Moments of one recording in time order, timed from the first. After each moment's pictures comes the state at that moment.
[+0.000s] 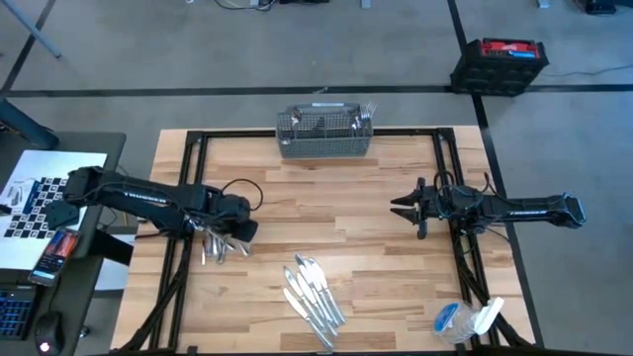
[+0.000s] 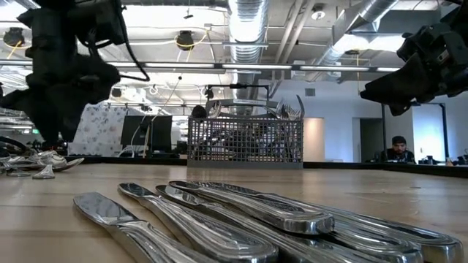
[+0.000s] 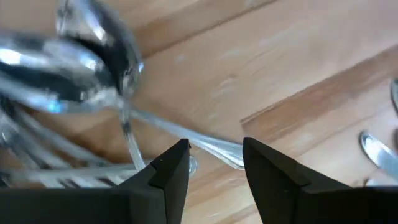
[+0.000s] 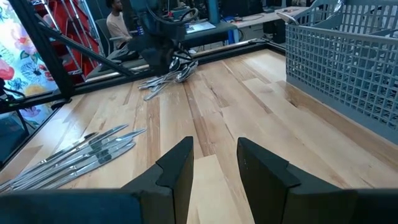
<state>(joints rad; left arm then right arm) -0.03 1.08 0.58 -0.81 0.06 -1.30 -0.03 0.19 0.01 0.04 0.10 0.19</state>
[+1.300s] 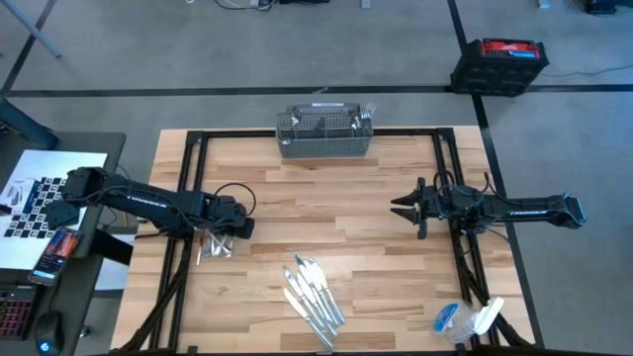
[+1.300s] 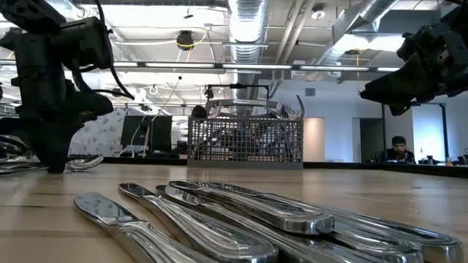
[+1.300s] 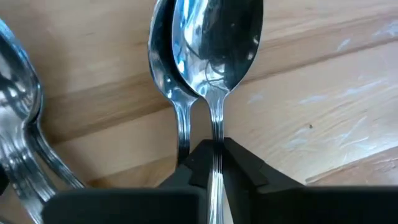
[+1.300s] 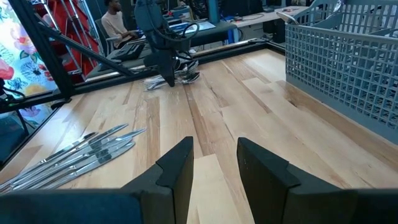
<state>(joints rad) -0.03 1.07 0.42 -0.63 -0.10 -1.34 -0.03 0.19 0.01 0.03 0.10 0.19</state>
